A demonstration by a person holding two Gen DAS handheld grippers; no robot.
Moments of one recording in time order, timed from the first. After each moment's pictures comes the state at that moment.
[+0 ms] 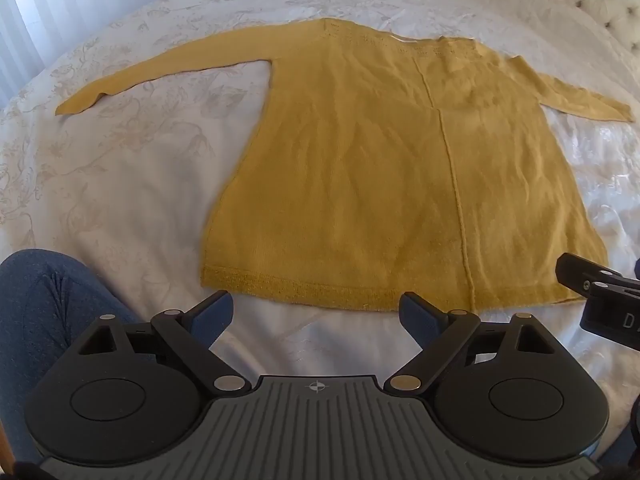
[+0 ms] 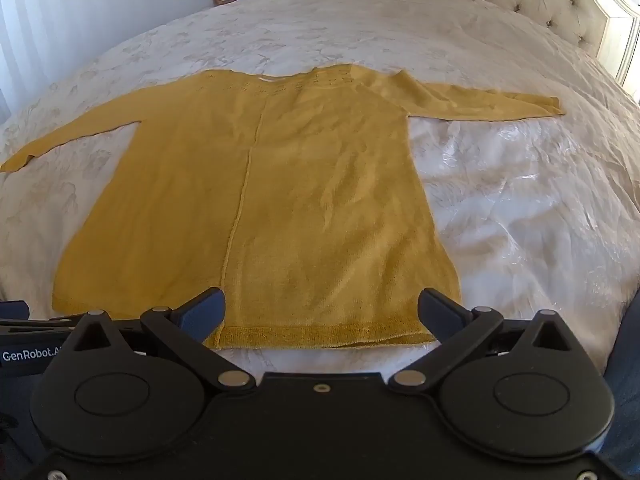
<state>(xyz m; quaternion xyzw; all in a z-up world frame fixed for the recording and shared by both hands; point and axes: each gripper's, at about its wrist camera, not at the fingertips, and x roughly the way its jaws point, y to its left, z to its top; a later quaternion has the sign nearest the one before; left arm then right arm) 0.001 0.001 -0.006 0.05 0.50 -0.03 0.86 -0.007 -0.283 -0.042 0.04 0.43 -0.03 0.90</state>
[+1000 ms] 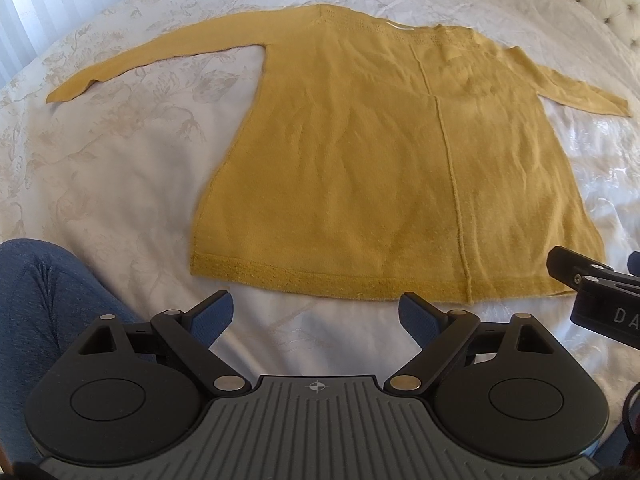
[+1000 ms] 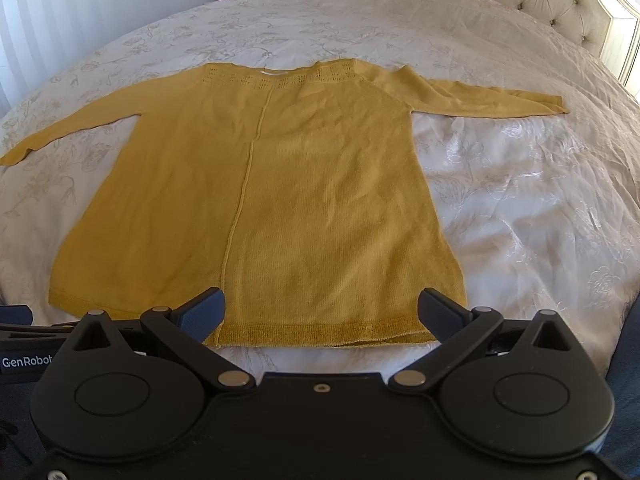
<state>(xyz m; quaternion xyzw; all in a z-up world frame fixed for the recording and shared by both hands) 0.004 -0.002 -0.011 0.04 0.52 -0.03 0.85 -0.008 -0.279 -0.050 0.03 0.44 -0.03 0.90</state>
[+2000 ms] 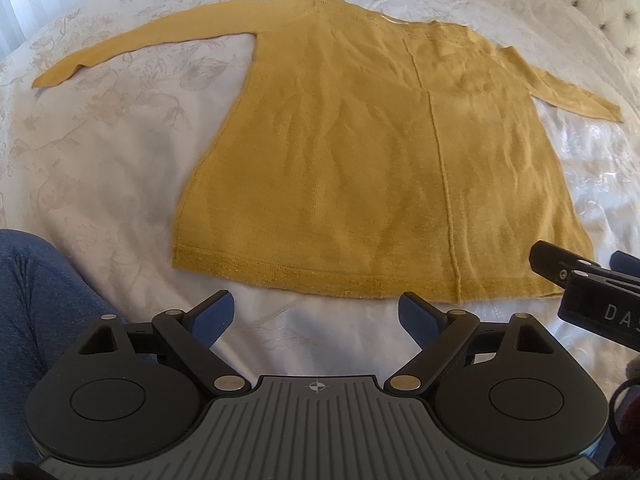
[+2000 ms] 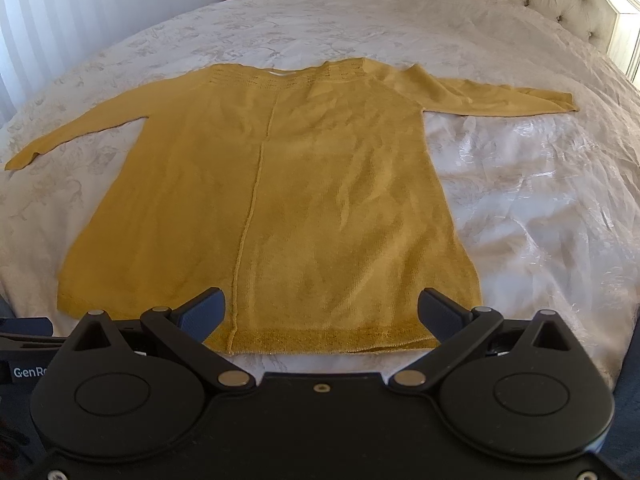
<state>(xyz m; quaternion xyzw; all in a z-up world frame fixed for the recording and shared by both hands) 0.009 0.003 -0.017 0.01 0.53 -0.05 0.85 -0.001 -0.274 -0.051 0.04 0.44 -0.02 0.90</state>
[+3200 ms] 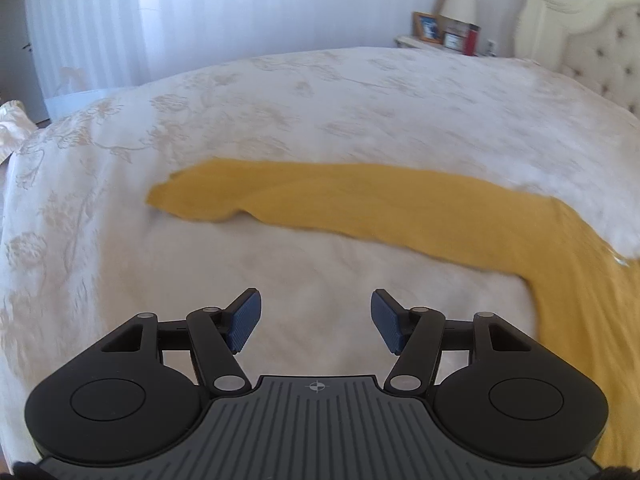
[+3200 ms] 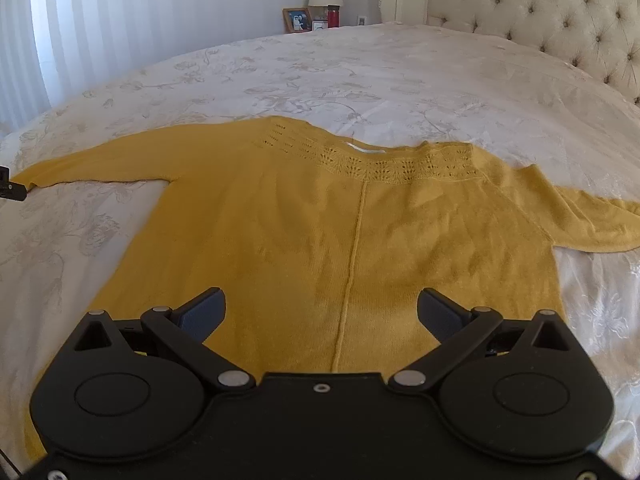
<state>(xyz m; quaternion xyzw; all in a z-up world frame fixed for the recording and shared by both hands) 0.229 0.220 -0.002 -0.07 0.39 0.13 0.91 0.158 -0.211 -0.078 -0.01 0.36 0.06 0.93</state>
